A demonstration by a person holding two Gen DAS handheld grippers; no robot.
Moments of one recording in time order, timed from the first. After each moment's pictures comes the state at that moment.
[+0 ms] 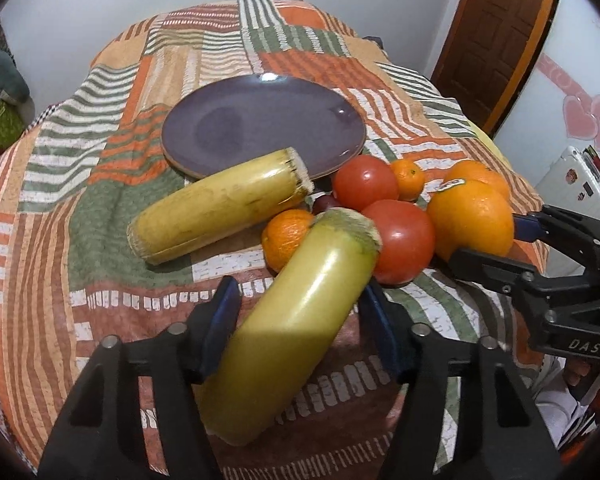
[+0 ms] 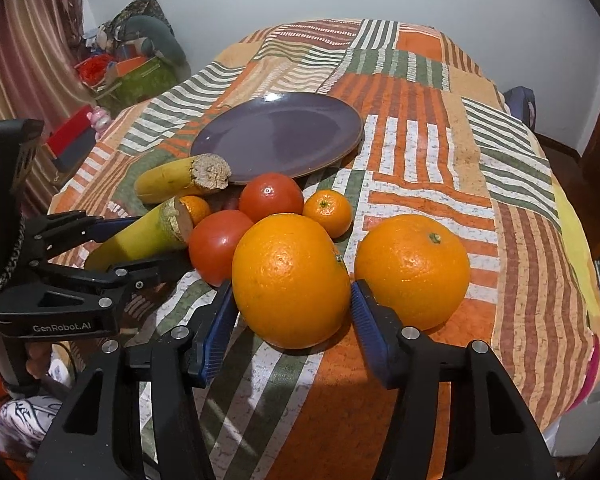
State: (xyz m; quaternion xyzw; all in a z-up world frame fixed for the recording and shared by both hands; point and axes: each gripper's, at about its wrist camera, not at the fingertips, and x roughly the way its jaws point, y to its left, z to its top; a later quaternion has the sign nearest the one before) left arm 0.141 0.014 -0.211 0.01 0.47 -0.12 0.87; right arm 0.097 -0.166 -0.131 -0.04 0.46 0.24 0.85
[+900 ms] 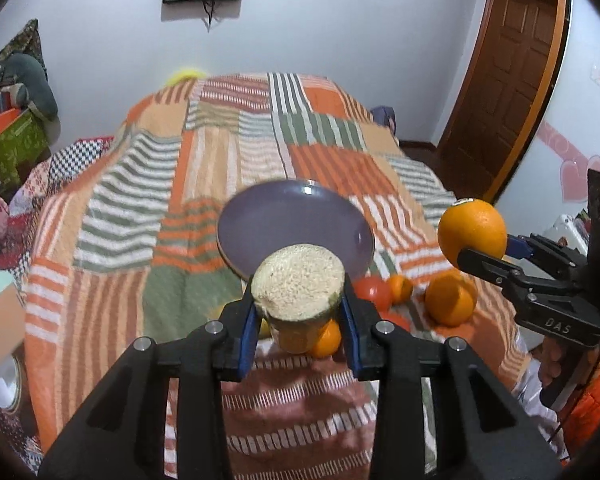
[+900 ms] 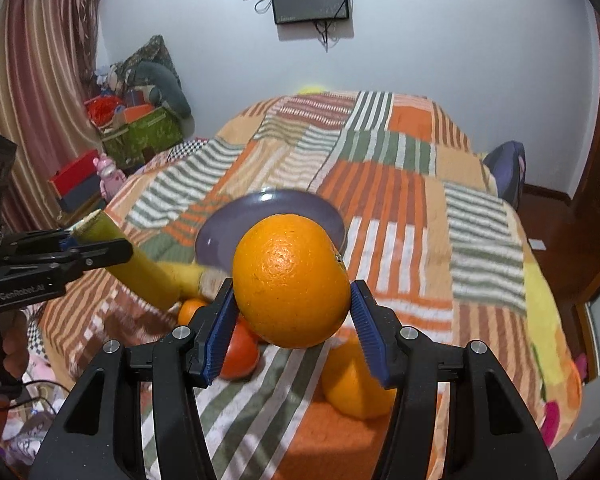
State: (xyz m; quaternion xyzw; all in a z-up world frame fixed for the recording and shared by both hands) left arm 0.142 0.054 -0.120 -0.04 0.38 -0.09 0.92; right arm 0.124 -0.170 -0.066 -0.03 0.36 0.24 0.90
